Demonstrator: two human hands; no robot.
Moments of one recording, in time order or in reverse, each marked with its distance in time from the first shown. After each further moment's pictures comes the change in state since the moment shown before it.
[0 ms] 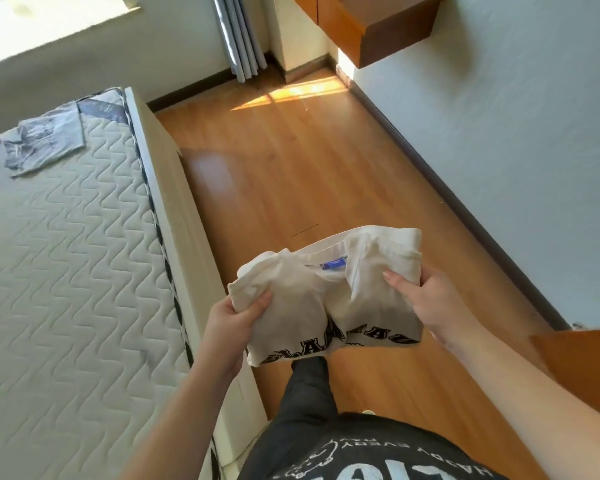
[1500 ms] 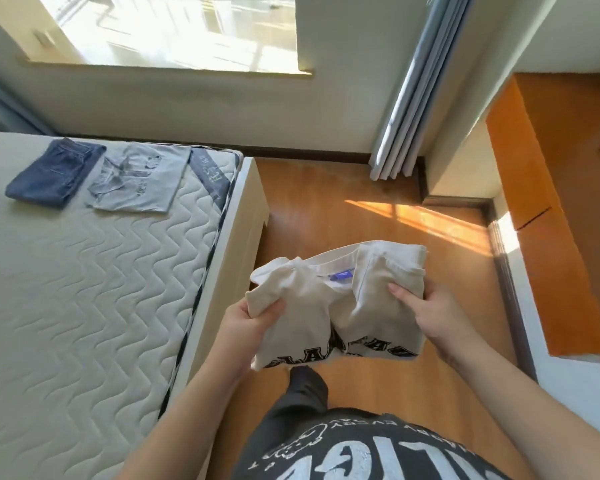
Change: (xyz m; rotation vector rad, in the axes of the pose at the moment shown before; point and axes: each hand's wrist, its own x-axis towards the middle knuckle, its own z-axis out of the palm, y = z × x) left_hand 0.597 0.361 -0.104 -0.263 0.359 0.061; right_hand 0.713 -0.400 0.269 -0.251 -0.397 -0.060
